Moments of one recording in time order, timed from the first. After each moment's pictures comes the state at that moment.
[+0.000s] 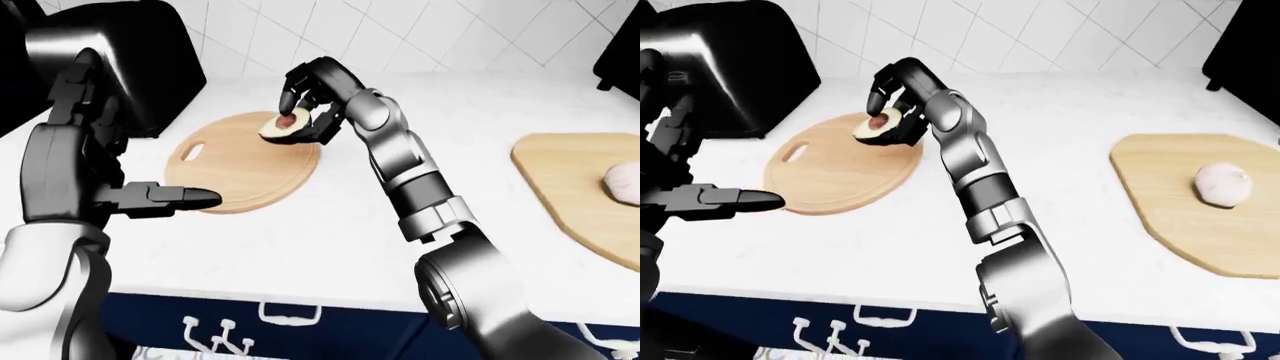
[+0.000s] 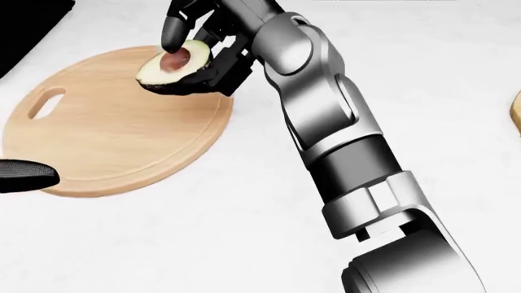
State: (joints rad) left arm -0.39 0.39 0.40 -0.84 -0.10 0.99 -0.12; right arm -1.25 -0.01 0.04 0.79 -0.46 0.17 0.30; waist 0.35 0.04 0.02
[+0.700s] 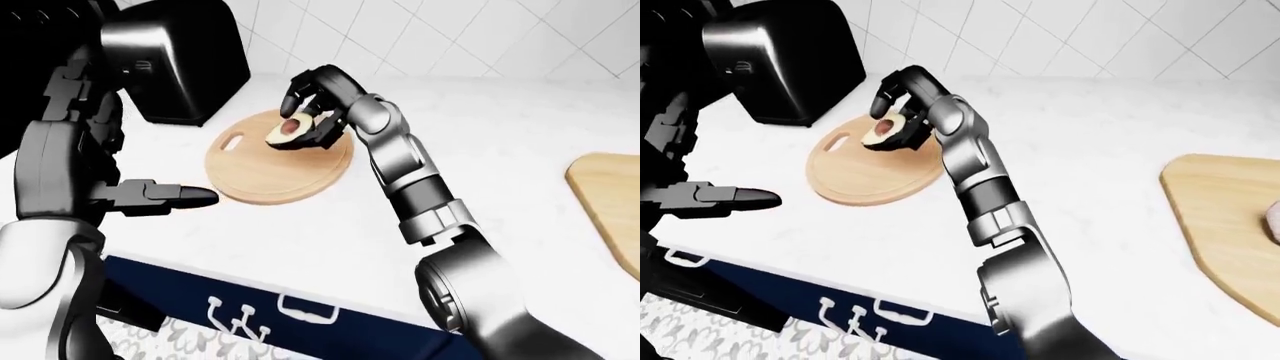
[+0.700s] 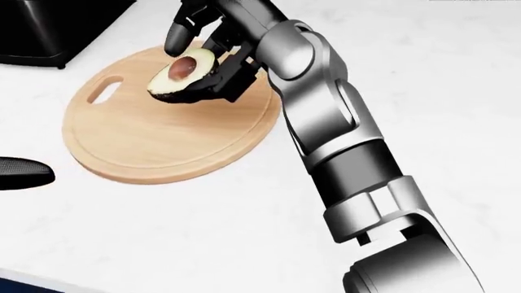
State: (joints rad) left arm -0.41 0.40 0.41 -0.83 -0.08 1.02 -0.15; right arm -1.23 -0.01 0.04 0.77 -0.48 0.22 0.31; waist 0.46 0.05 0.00
